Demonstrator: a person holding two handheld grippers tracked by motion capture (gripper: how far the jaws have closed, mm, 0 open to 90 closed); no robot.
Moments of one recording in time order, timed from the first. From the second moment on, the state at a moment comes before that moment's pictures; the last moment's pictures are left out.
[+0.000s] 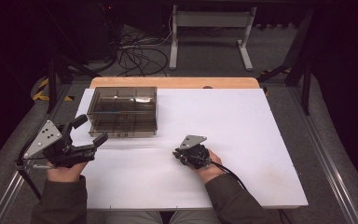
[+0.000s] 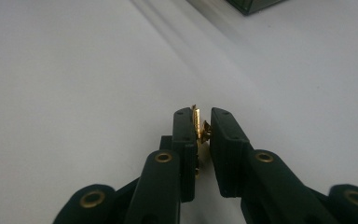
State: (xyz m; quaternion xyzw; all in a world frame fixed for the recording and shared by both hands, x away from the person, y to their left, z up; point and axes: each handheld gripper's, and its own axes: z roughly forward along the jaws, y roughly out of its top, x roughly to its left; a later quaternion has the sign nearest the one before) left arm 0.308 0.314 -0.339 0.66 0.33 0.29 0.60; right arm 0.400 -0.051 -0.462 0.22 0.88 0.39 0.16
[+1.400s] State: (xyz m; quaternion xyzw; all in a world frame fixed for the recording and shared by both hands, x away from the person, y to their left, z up) left arm 0.305 0.317 -0.335 0.66 0.33 0.29 0.61; right arm 0.399 0.013 -0.431 0.19 0.85 0.46 0.18
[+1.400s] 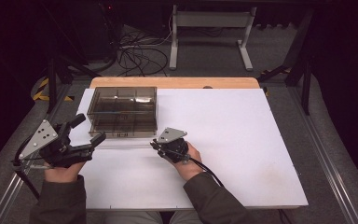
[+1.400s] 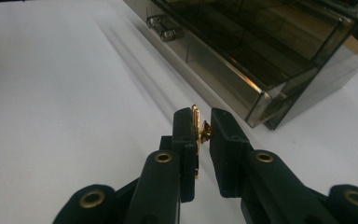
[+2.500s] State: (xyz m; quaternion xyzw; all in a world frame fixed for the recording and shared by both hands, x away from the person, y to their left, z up) left arm 0.304 0.326 -0.334 0.65 0.33 0.29 0.62; right arm 0.416 0.059 -0.409 0.18 0.83 0.49 0.17
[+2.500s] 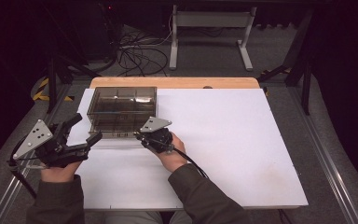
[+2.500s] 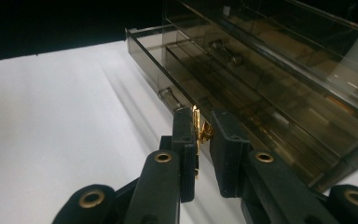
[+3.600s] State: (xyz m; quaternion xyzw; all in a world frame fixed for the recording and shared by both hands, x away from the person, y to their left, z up) left arm 0.305 0.333 -0.335 0.64 0.34 0.29 0.62; right arm 0.450 0.099 -0.417 0.21 0.82 0.50 0.17
